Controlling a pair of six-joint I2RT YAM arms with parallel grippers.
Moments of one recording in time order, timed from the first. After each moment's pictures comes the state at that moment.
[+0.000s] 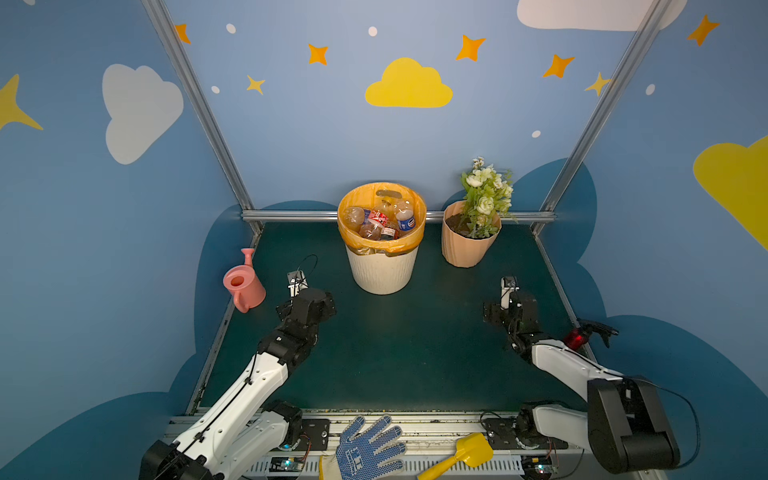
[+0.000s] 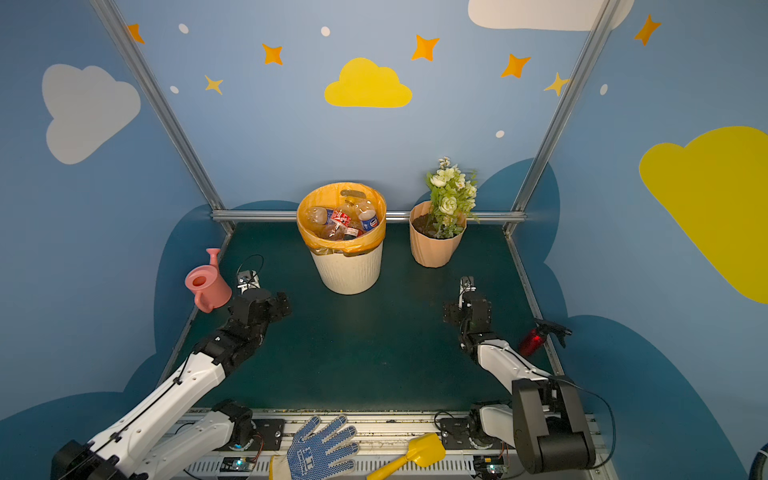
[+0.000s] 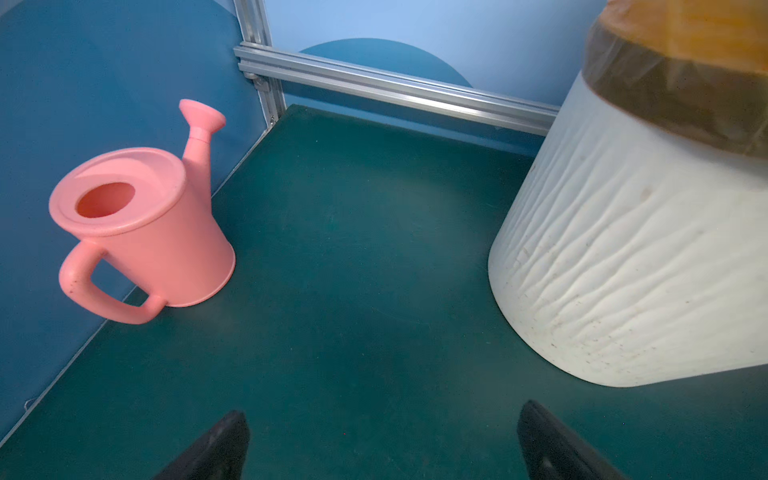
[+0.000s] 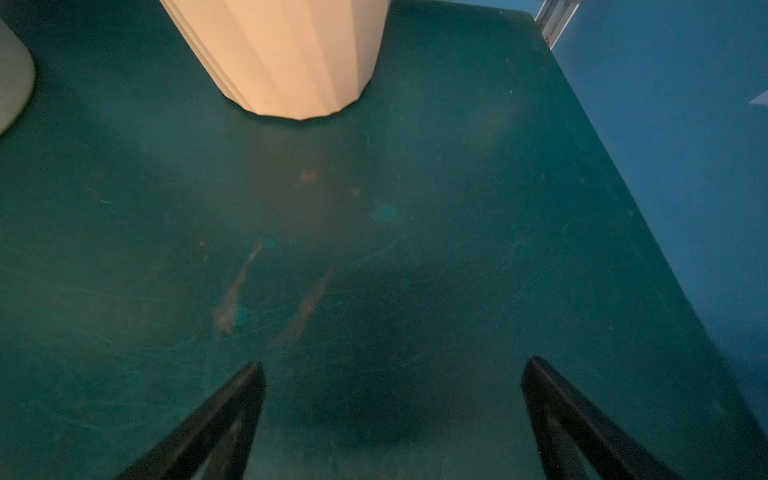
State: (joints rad) left arm -0.38 0.92 0.62 -0.31 -0.55 -0.45; right arm 0.16 1.26 0.39 0.26 0.22 -0.02
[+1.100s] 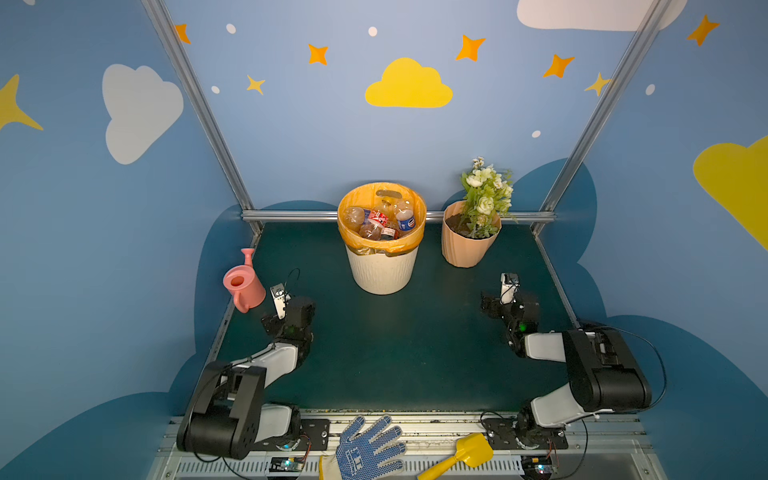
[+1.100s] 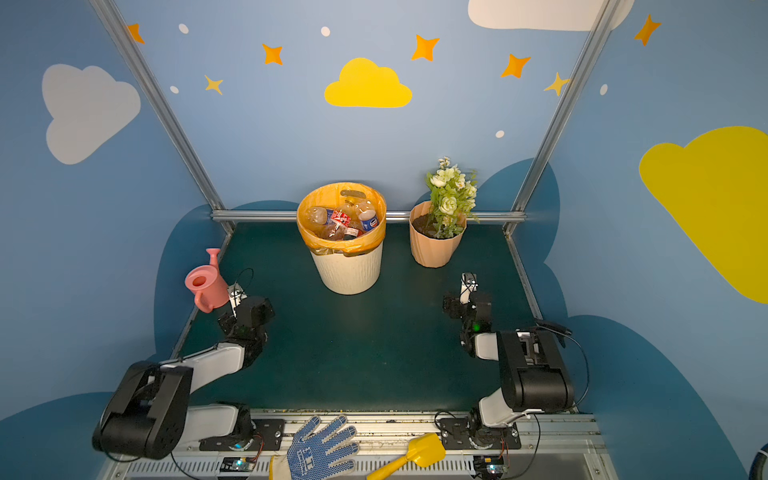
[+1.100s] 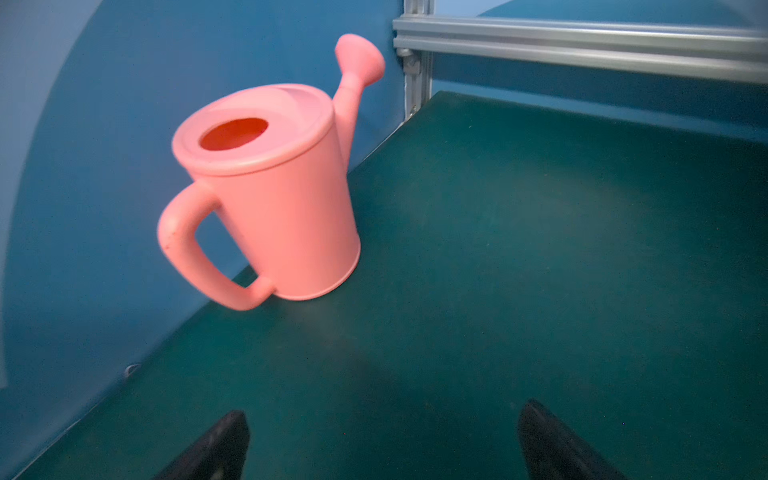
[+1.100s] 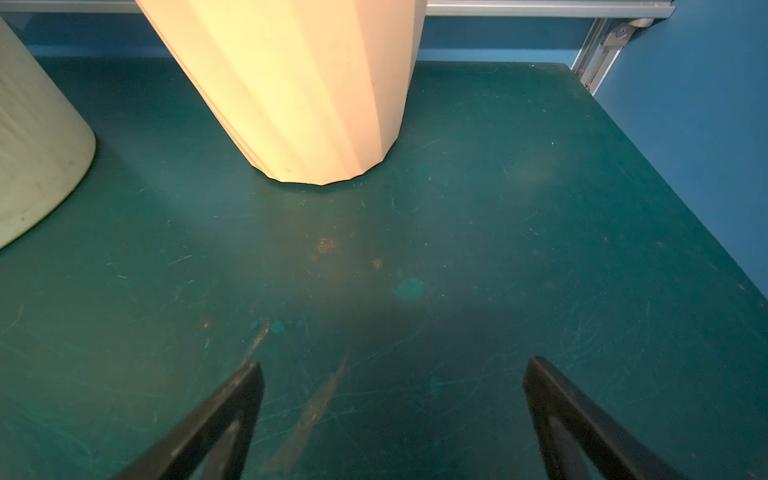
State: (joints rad) left arm -0.10 1.35 0.34 0.49 -0.66 -0.31; right arm 0.07 1.53 0.39 0.71 0.00 -0.02
